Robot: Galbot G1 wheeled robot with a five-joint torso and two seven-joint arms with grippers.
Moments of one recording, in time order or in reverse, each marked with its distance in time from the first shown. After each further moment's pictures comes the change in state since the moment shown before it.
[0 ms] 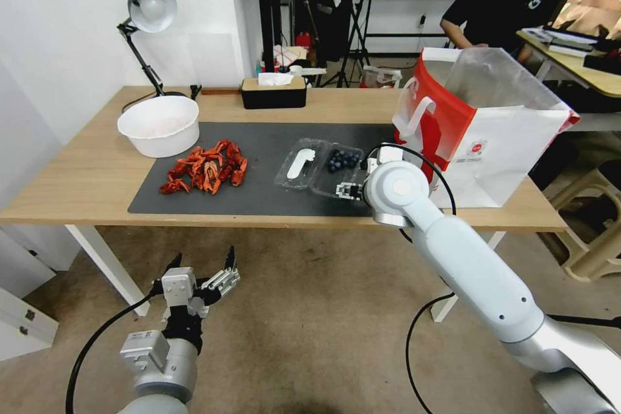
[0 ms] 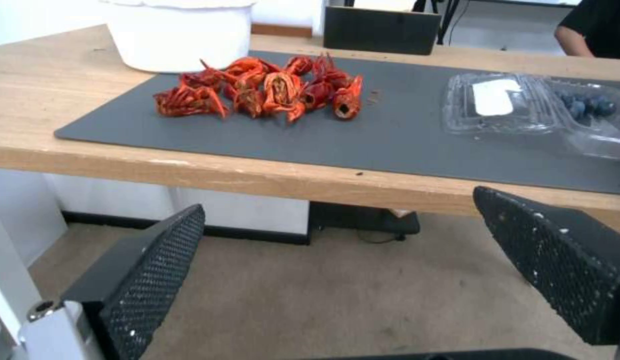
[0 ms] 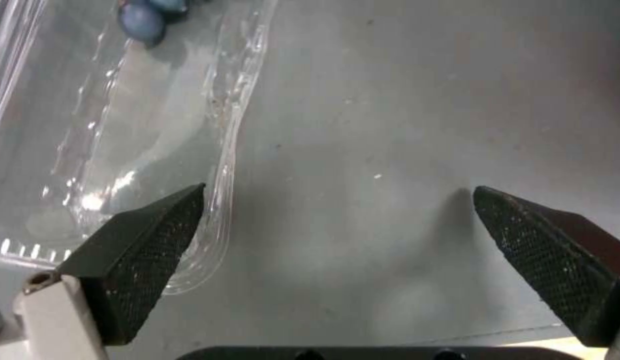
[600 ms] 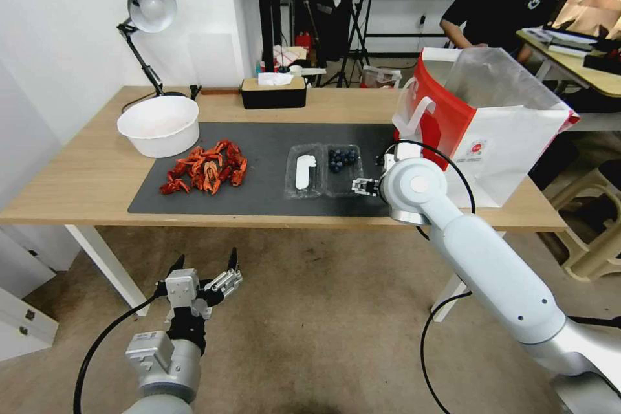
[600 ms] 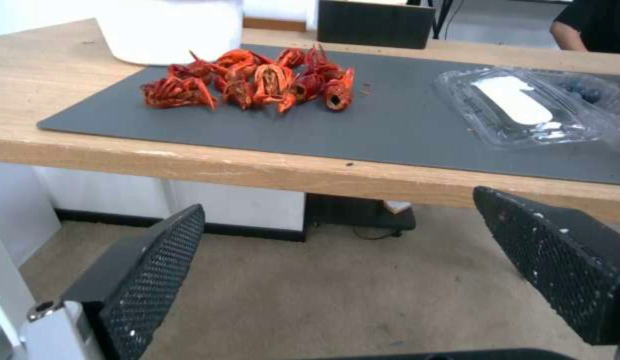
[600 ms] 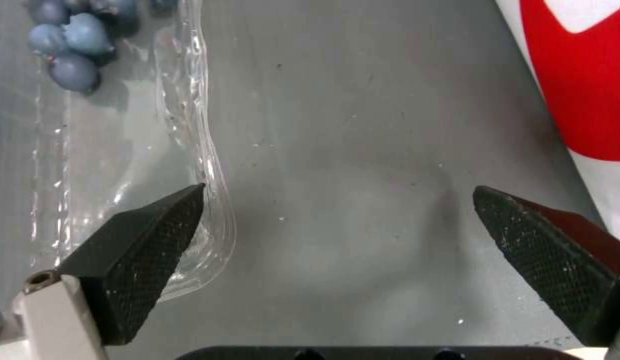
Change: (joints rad) left arm -0.007 0.000 0.020 0.016 0.008 -0.006 -0.003; right arm -0.016 -0.045 0.045 0.001 -0.027 0.000 -0.020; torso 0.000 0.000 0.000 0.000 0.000
